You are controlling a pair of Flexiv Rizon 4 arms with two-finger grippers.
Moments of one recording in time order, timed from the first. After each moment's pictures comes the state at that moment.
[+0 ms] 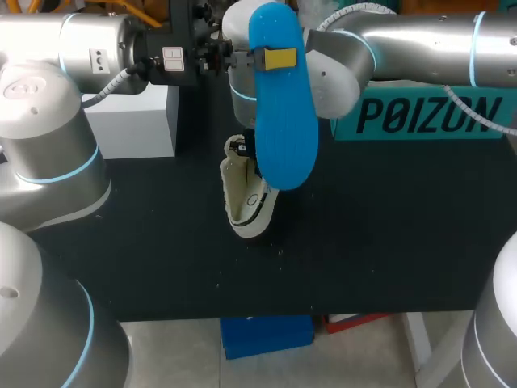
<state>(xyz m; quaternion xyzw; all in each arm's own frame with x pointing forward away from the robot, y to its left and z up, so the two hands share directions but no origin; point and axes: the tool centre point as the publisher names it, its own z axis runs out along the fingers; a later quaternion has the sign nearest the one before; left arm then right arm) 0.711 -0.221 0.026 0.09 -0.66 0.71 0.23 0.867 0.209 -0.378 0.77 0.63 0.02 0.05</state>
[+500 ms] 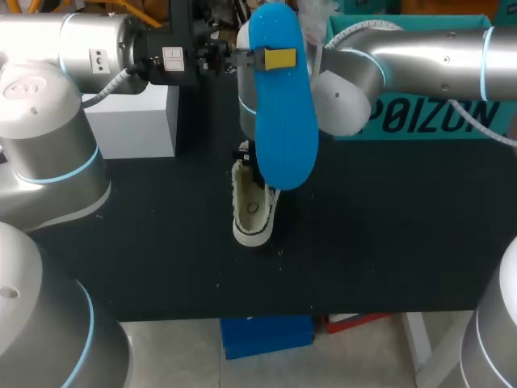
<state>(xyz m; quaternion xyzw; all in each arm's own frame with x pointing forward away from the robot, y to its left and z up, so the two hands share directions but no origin) 0.711 -0.221 0.026 0.09 -0.66 0.71 0.23 0.858 0.208 -0.389 0.76 0.65 0.05 0.04</state>
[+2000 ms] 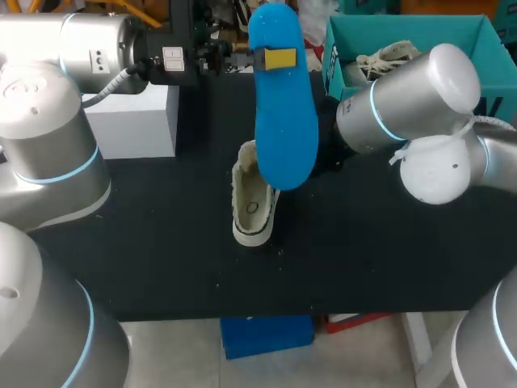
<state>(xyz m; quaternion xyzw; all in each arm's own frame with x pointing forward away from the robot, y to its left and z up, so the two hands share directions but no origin) 0.711 -0.221 0.026 0.09 -0.66 0.71 0.23 0.850 0.187 -0.313 0.70 0.62 0.33 -0.13</state>
